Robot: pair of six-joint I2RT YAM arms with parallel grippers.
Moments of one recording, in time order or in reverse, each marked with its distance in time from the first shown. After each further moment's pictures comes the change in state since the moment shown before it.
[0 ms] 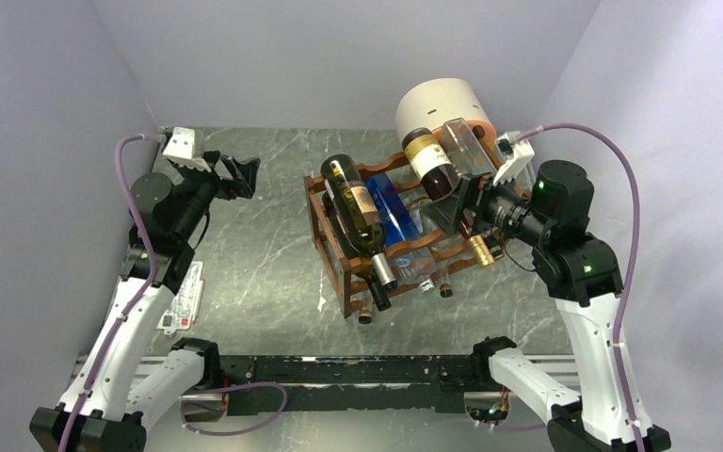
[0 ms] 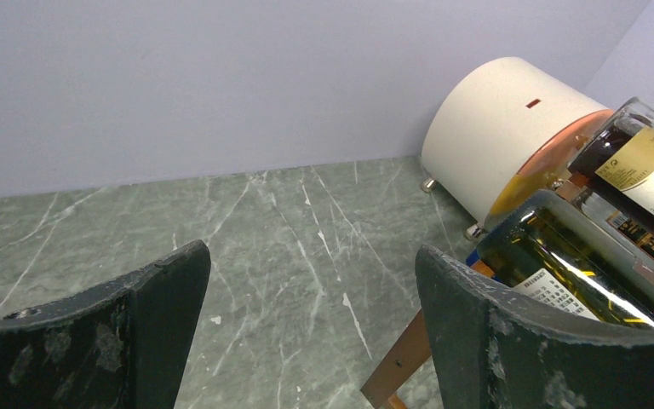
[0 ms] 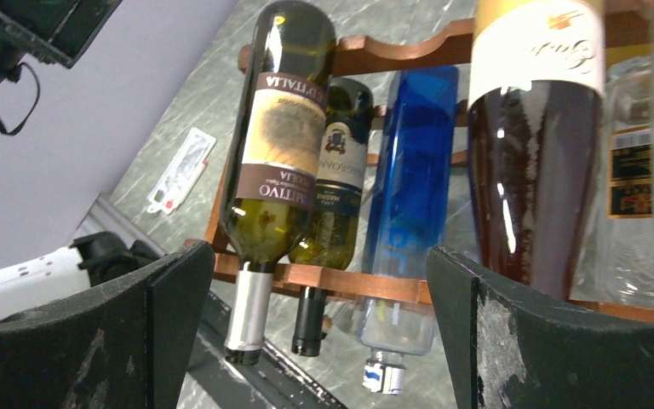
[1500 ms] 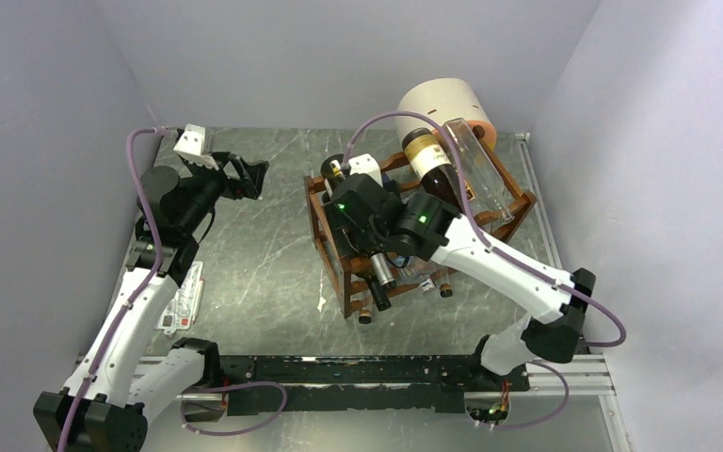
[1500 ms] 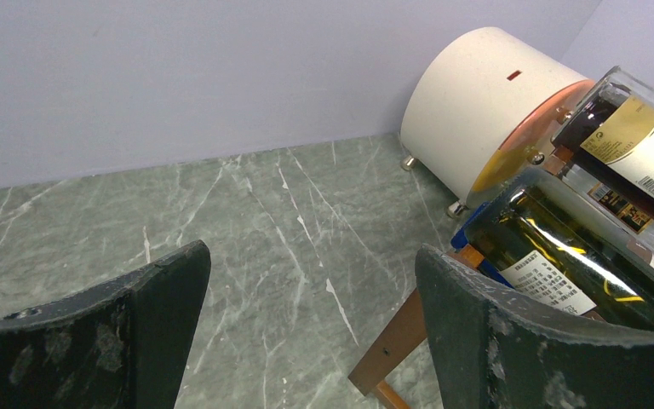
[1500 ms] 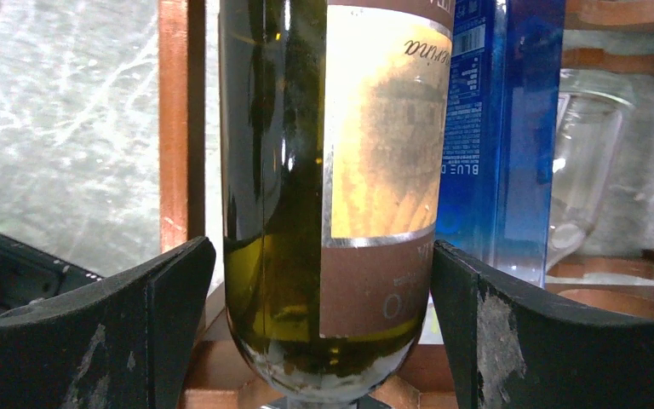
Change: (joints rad) left arm 0.005 0.060 0.000 0.014 0.090 -0.006; right arm 0.792 0.578 0.211 -0.182 0.863 0.206
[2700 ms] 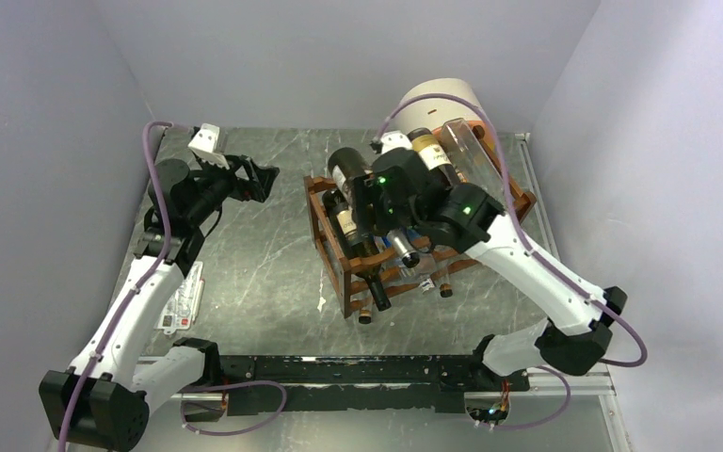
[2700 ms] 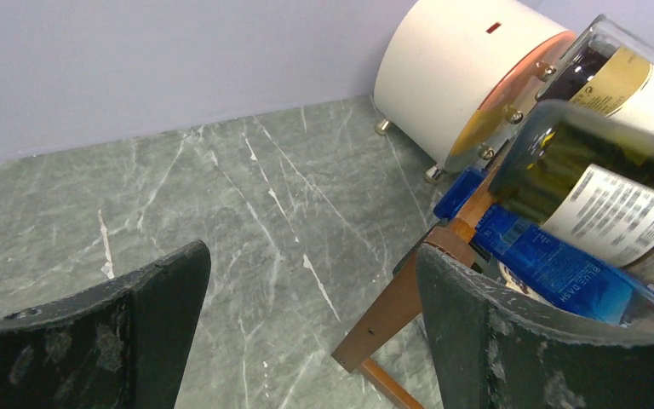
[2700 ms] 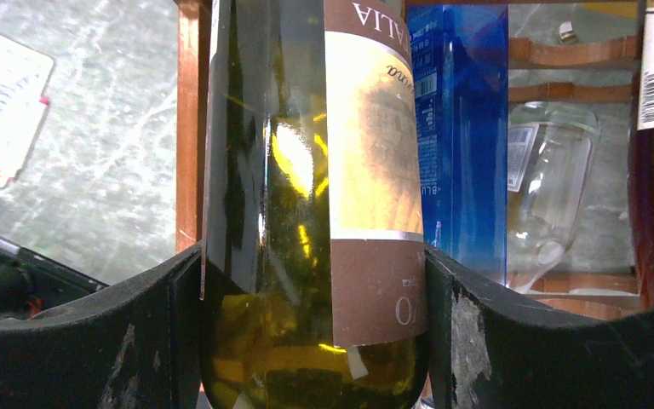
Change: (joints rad) left arm 0.000 0.068 0.000 0.000 0.092 -0.001; right arm -0.080 -0.062 0.066 0.011 -0.052 -0.035
